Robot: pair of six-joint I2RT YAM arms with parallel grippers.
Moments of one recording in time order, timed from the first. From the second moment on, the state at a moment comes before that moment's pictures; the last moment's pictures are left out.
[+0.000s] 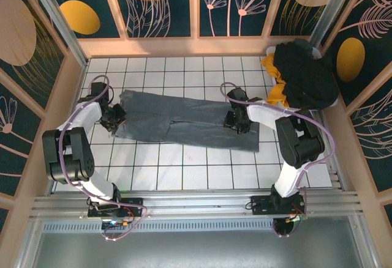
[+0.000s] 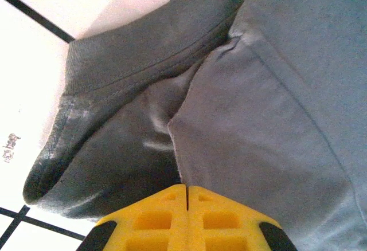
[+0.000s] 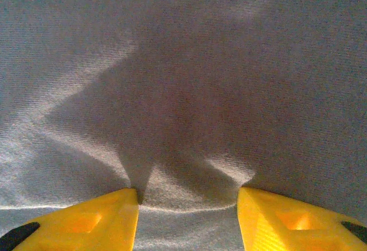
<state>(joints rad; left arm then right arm) 0.11 1.61 1.05 -0.69 0.18 -0.64 0.44 1.78 1.07 -0.58 -0.02 0.66</state>
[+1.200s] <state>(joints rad) 0.05 1.53 1.09 -0.60 -0.04 -0.76 0.31 1.74 1.09 -0.56 0.05 0.60</state>
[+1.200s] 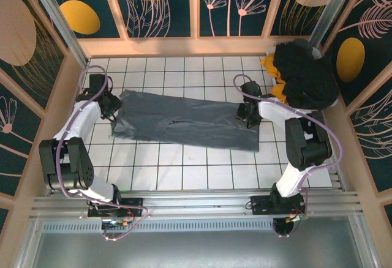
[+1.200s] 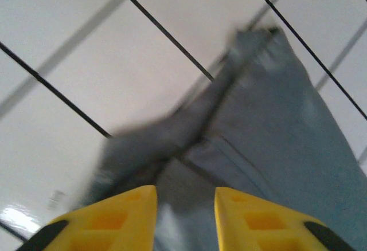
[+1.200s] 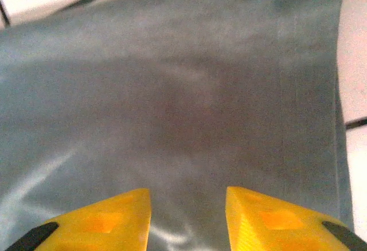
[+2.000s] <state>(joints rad) -0.12 2.31 1.66 -0.24 0.42 -1.03 0.50 1.62 0.88 -0.64 0.12 0.77</state>
